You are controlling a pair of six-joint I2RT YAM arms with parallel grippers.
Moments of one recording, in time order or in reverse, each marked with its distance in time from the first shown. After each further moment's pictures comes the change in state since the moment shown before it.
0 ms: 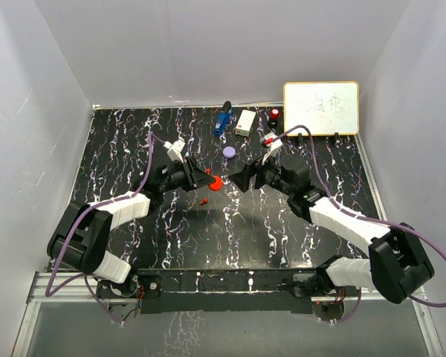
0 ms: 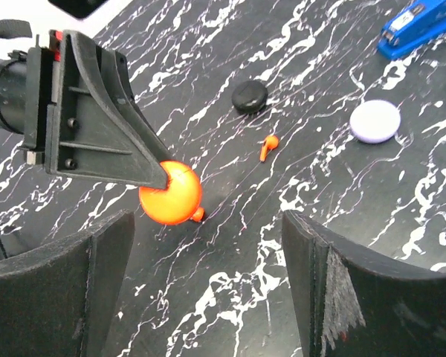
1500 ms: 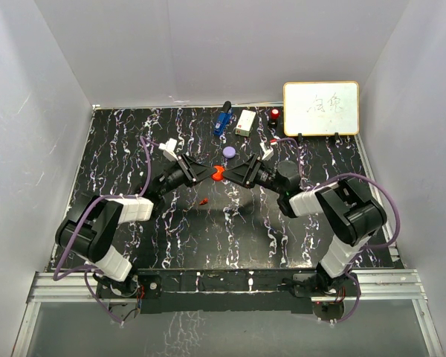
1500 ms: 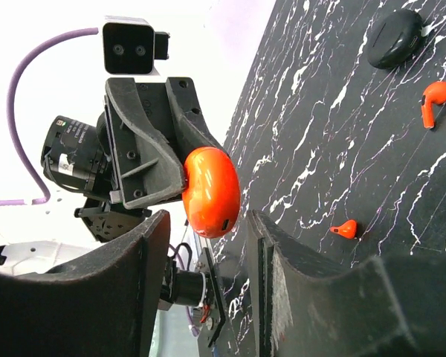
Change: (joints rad) left arm 0.002 0.099 -0.087 0.467 -0.044 -0.305; right arm -0.079 0.480 -0.068 0.747 -0.294 0.901
